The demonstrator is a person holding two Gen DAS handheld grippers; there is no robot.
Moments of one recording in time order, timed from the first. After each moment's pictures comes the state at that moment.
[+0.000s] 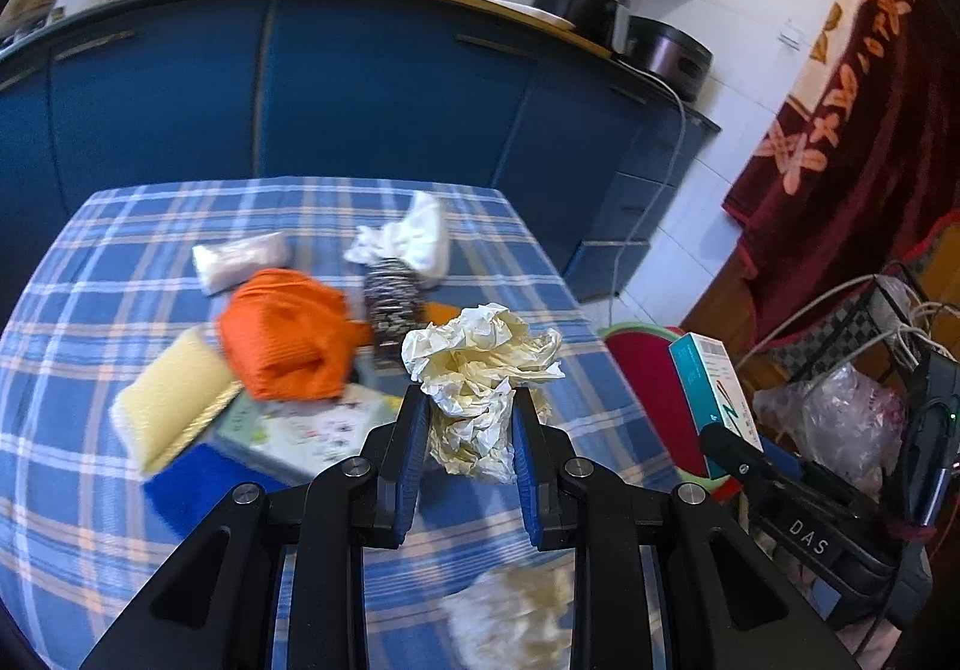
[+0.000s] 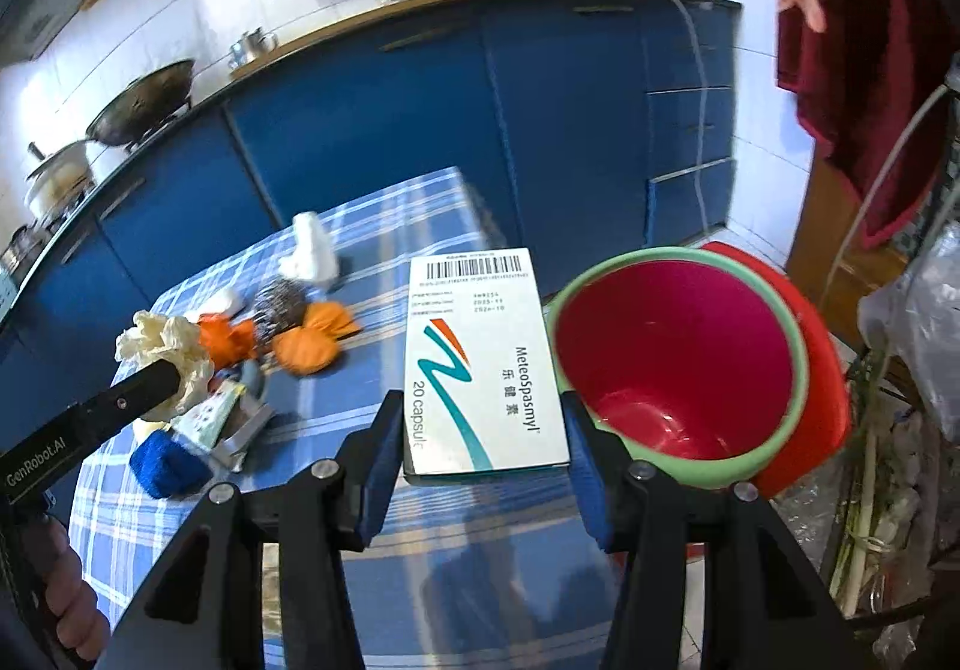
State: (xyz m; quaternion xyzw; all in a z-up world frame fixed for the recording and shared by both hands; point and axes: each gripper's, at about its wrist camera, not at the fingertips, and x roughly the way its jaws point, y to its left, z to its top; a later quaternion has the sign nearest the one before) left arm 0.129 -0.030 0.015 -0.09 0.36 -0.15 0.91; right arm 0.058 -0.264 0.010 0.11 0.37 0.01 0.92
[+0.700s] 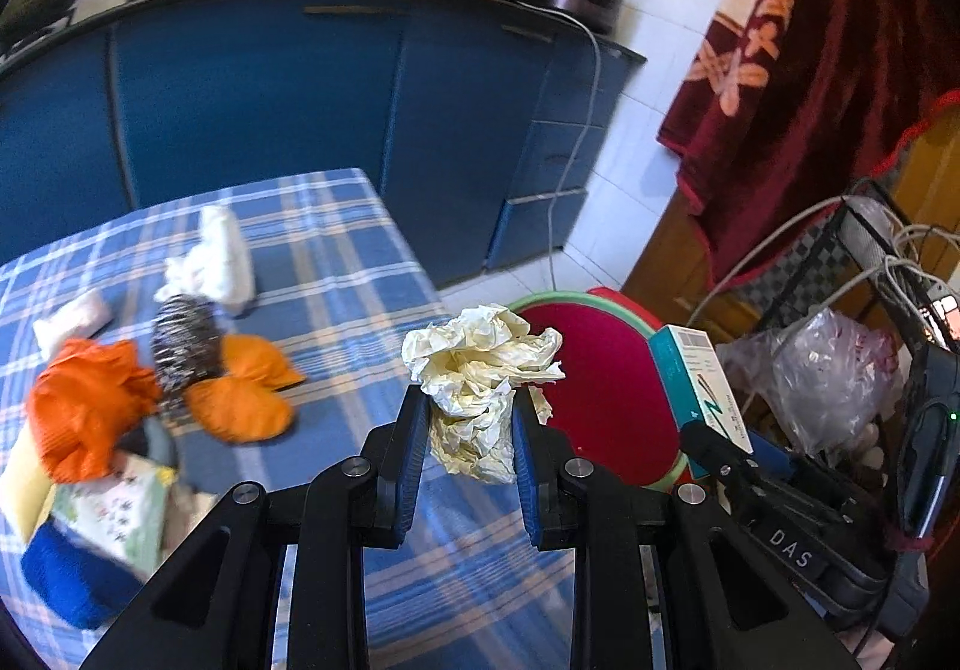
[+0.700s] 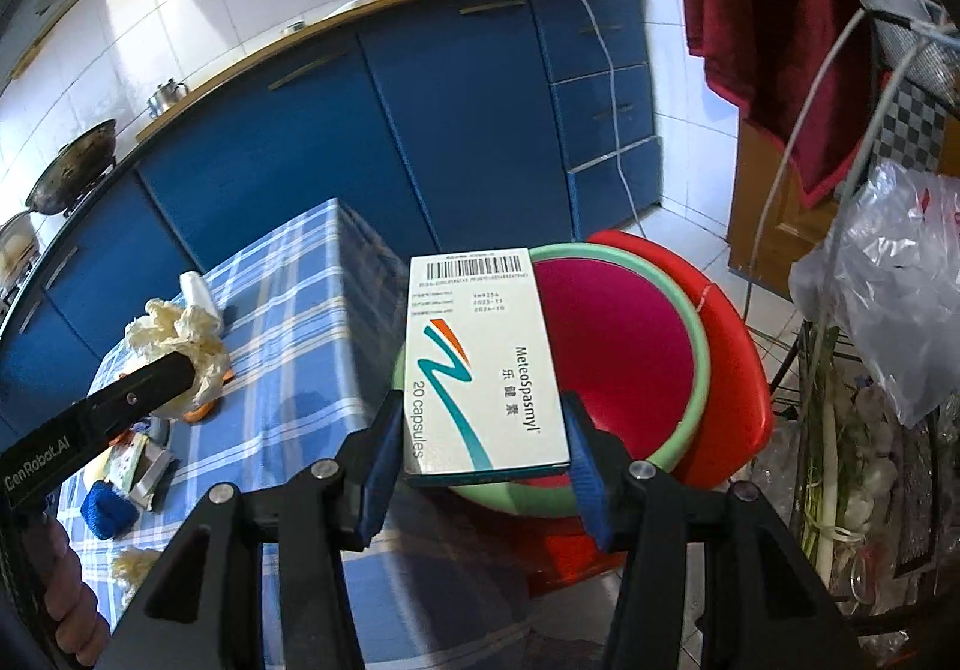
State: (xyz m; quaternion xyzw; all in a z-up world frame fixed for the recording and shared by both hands) left arm 0.160 -0.147 0.009 -0.02 0.39 -0.22 0.89; right arm 0.061 -0.353 -0.010 0.16 0.36 -0.05 0.92
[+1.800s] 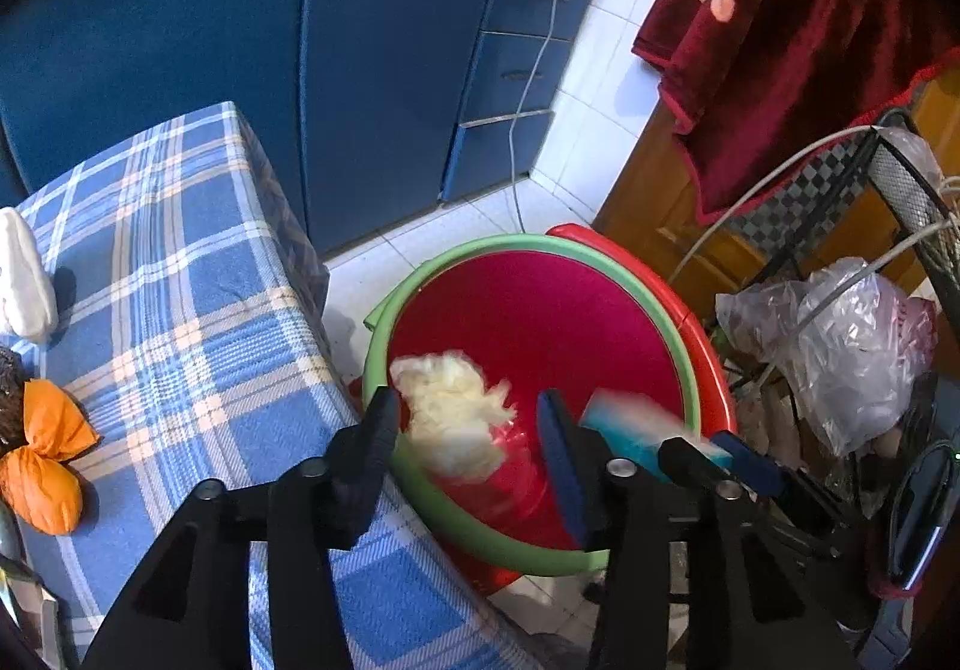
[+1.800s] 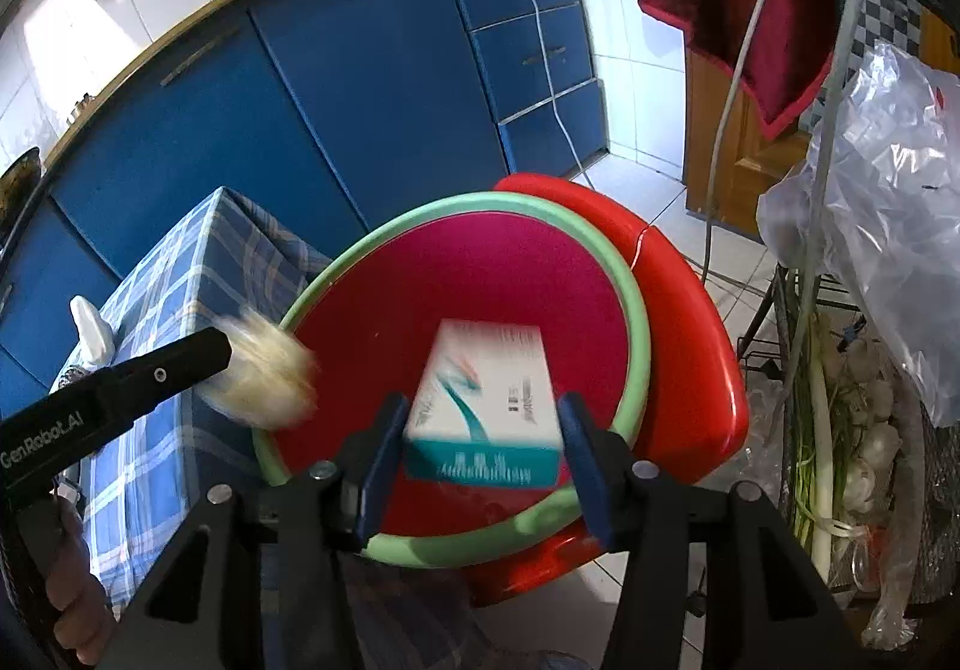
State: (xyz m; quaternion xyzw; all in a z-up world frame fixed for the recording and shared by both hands) left arm 0.219 -0.246 -0.046 0.01 0.46 -0.26 0.85; right arm 0.093 -0.414 -0.069 0.20 0.41 -0.10 0.89
